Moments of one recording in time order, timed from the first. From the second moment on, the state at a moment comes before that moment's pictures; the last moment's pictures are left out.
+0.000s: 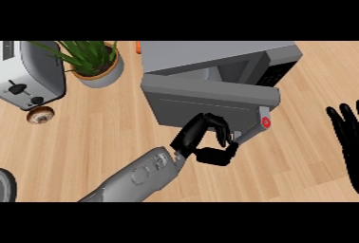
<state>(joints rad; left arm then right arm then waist) -0.71 0.04 -0.87 -1.00 0.40 0.35 -0.19 0.12 -0.37 -0.06 -1.87 -0.45 0.33 -0.41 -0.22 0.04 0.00</state>
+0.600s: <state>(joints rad) -0.85 0.02 -0.85 -0.92 0.53 0.42 -0.21 0.06 -0.42 -0.07 -1.92 -0.53 0.37 -0.34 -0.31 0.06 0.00</state>
